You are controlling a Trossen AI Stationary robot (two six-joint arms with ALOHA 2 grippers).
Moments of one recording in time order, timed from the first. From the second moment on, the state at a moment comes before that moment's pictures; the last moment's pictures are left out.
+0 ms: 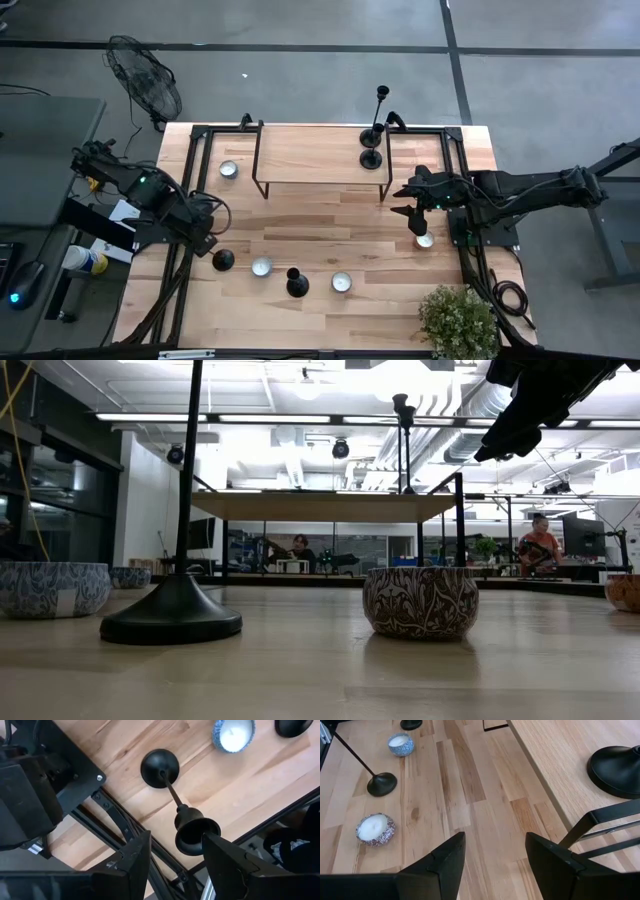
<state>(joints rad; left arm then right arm) -0.51 1.02 1.22 -1.57 0.13 -1.45 0.03 0.79 0.68 -0.54 0.15 0.25</state>
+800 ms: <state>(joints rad) -0.51 1.11 1.22 -1.57 0.15 -1.42 0.03 0.79 0.68 -0.54 0.14 0.25</state>
